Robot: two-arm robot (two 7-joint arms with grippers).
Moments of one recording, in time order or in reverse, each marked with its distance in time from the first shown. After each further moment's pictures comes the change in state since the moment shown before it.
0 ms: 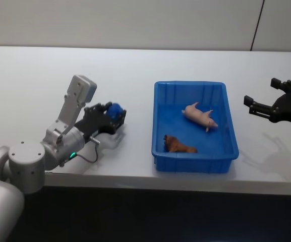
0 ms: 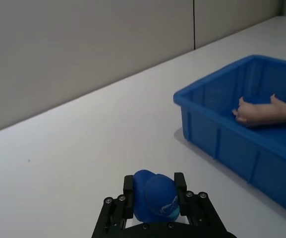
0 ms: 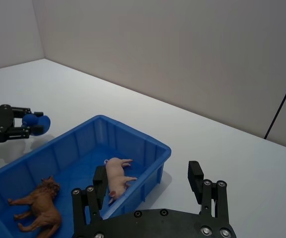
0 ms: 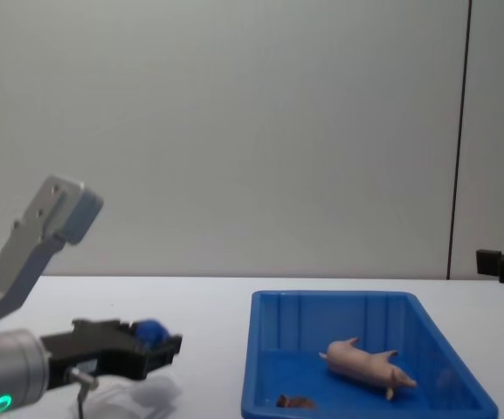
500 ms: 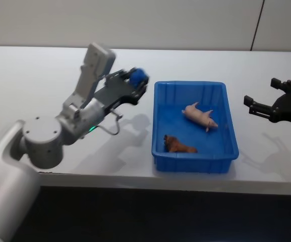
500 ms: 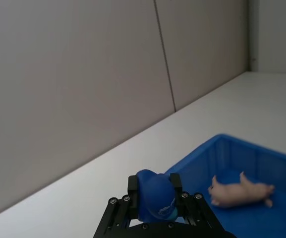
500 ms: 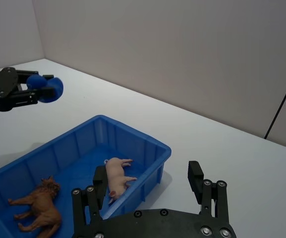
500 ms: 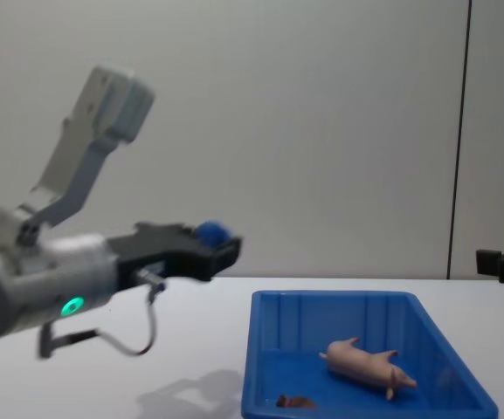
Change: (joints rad) left arm -0.043 -0.041 0.017 -0.121 0.022 -0.026 0.001; right arm 0.000 0.000 0.000 0.000 0.000 0.000 0.000
